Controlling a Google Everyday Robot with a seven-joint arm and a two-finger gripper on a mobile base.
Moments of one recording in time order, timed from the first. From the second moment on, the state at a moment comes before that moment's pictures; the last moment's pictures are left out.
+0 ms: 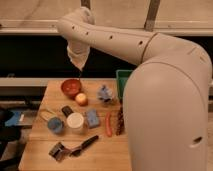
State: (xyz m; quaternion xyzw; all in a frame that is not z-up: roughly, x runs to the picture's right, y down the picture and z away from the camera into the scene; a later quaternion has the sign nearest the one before) arm -0.119 -0.118 0.706 -0.20 0.00 0.32 0.92
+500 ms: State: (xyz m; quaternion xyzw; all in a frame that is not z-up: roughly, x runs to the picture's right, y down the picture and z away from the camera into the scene) arm -0.151 -0.098 0.682 -0.21 -0.05 0.31 0.93
